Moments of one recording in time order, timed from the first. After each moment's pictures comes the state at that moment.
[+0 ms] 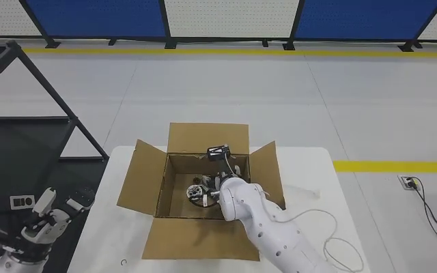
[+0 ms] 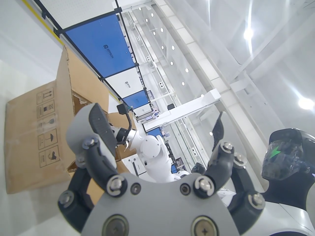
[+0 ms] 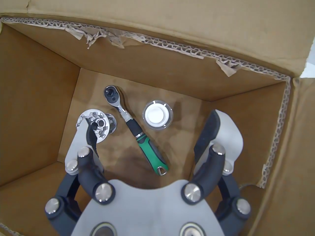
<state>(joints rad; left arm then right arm) 1.51 -1.06 -1.99 -1.81 -0.66 -0.37 -0.73 -0.49 -1.58 0.77 -1.12 -1.06 0.48 0.77</state>
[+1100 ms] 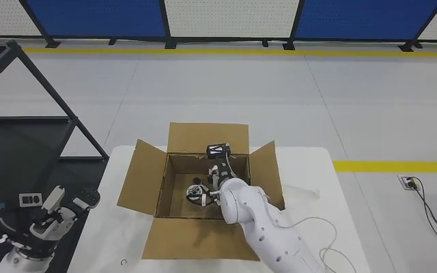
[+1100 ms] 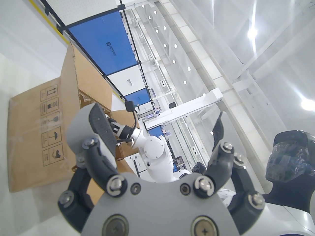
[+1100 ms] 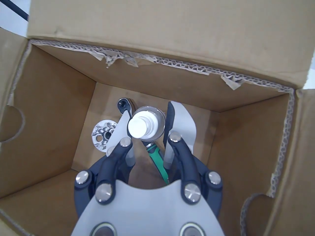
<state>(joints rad) 1.48 -1.06 -1.95 -1.78 -0.63 -0.36 -0.74 -0.59 -1.60 0.87 -1.24 -1.12 0.42 0.72</state>
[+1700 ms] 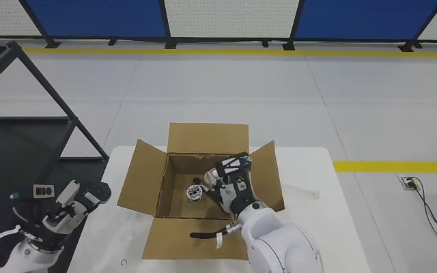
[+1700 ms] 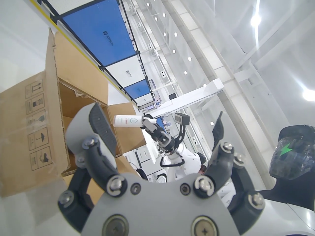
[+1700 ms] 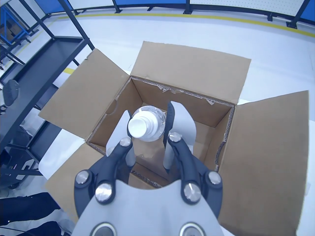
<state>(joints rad) 1.42 -1.06 -1.91 -1.79 -0.59 -0.33 -0.76 -0.96 -1.53 1.01 -2.02 -1.35 0.25 0.86</state>
